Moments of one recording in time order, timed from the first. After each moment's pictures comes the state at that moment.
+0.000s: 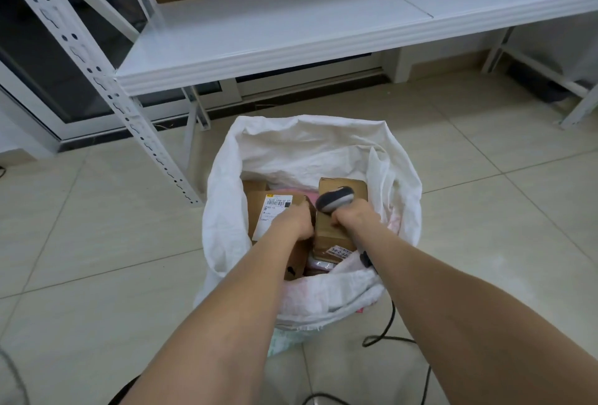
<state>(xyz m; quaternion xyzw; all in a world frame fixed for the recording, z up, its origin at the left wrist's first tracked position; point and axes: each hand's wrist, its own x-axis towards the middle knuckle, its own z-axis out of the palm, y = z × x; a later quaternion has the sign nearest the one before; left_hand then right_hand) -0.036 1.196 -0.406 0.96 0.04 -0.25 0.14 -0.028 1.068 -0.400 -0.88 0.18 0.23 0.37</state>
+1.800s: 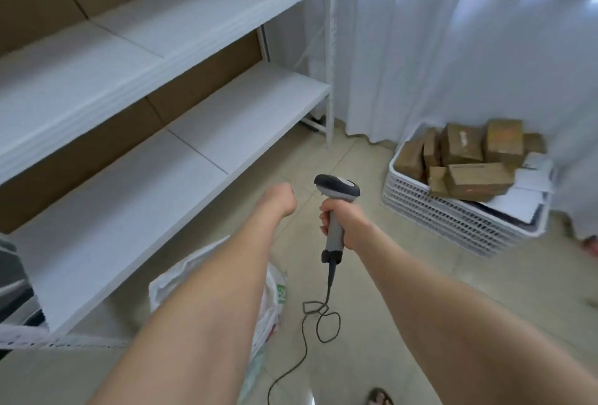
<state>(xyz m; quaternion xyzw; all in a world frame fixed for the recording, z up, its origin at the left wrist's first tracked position) -0.061 0.895 0.149 0.95 -0.18 -0.23 0.08 -0.171 0.804 0.142 -0.46 0.44 0.01 0.77</state>
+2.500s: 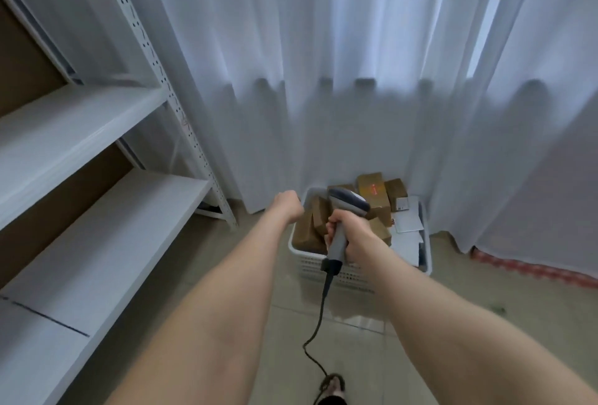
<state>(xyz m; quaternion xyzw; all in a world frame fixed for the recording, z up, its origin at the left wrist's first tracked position) -0.096 0.482 0.230 0.88 -0.40 -0.23 0.09 -0.237 0.447 0.214 -0.29 0.52 -0.17 0.78</state>
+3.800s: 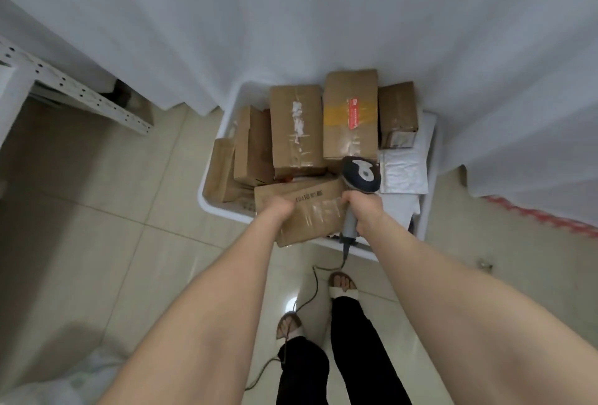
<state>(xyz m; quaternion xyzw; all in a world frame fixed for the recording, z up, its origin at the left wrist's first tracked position) -0.078 0.171 -0.224 0.85 0.03 -0.51 0.13 -0.219 0.079 -0.170 -0.30 0.71 -0.02 0.64</state>
